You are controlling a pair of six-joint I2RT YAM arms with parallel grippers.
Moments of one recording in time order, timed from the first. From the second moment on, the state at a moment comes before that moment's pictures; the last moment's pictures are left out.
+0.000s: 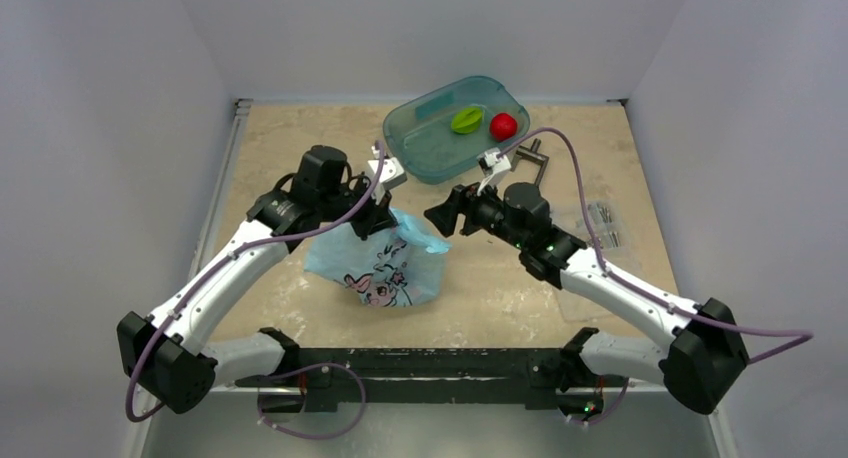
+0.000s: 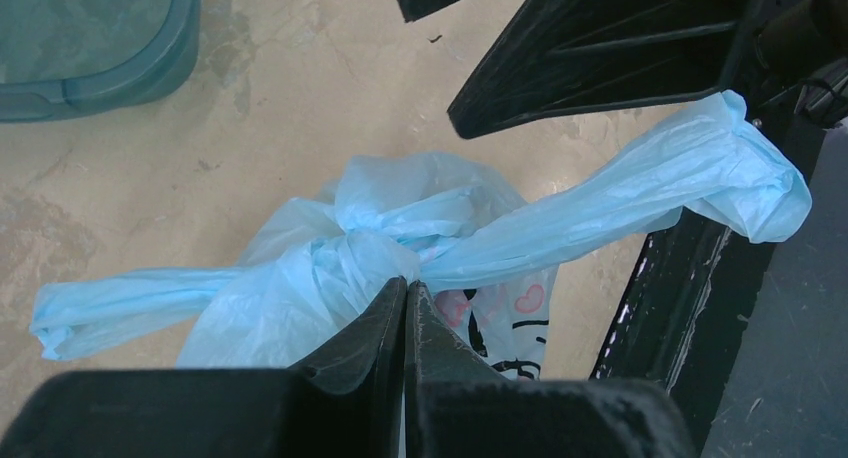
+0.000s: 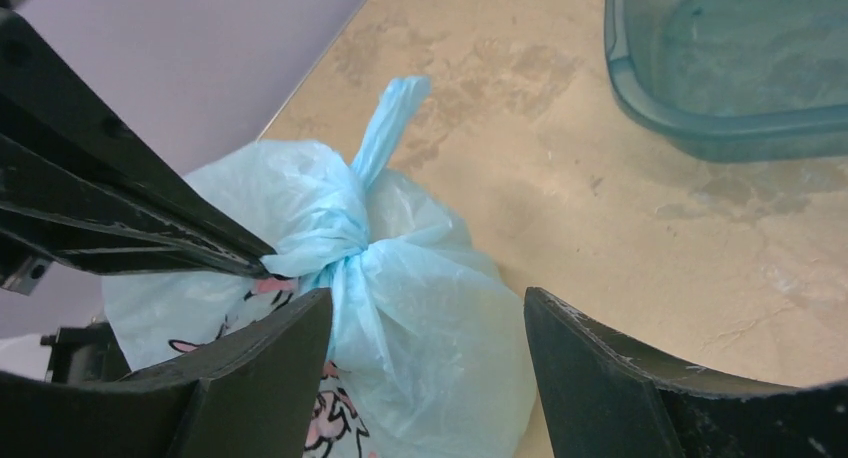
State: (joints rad) left arm -0.53 1.18 1.11 -0.60 0.51 0.23; right arm 0.72 1.13 0.77 0.17 -0.09 0.46
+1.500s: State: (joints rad) left arm -0.55 1.15 1.18 -0.69 0.60 0.31; right arm 0.82 1.42 0.61 0.57 -0.35 0.40
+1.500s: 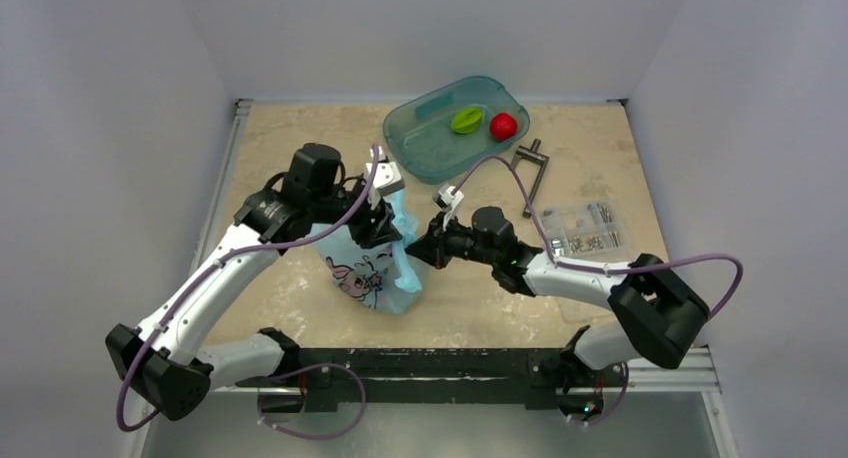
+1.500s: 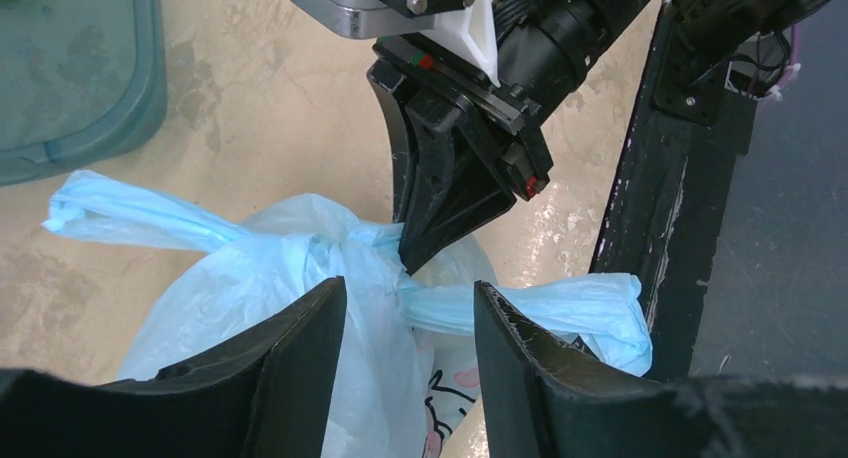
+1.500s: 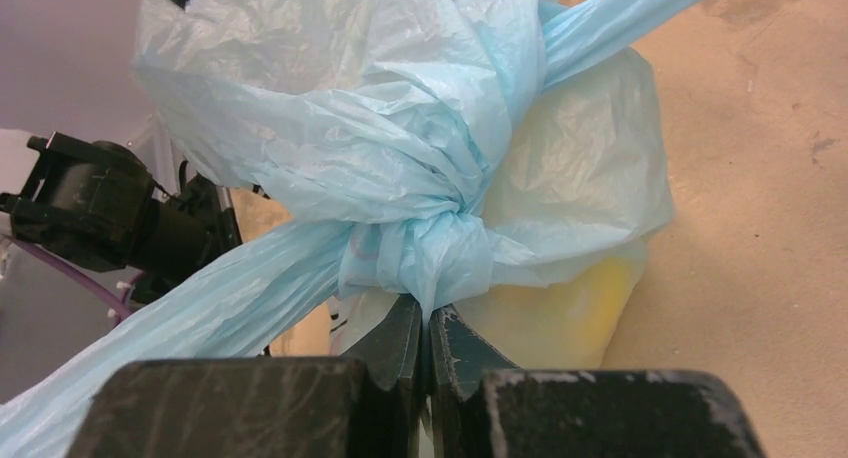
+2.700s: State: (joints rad) left arm -0.58 1.34 1.22 -0.75 0.43 0.28; right arm 0.92 1.31 0.64 0.40 -0.22 0.17
